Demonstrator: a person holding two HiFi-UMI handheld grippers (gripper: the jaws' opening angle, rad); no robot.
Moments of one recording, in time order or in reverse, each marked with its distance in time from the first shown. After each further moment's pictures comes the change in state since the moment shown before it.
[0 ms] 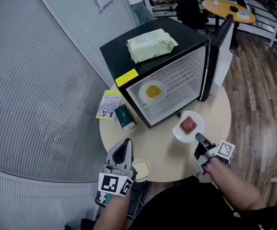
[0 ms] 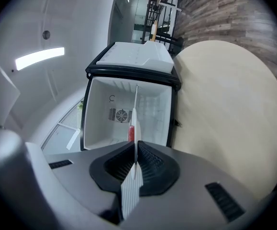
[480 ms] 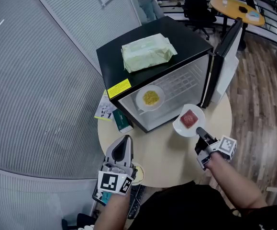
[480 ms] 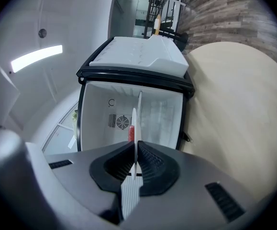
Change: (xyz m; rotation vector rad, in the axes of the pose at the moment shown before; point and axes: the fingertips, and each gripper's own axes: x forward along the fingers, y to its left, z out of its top) left arm 0.064 -0.007 0.009 -0.001 0.006 0.070; right arm 0.047 0.015 0.072 -0.011 0.053 0.020
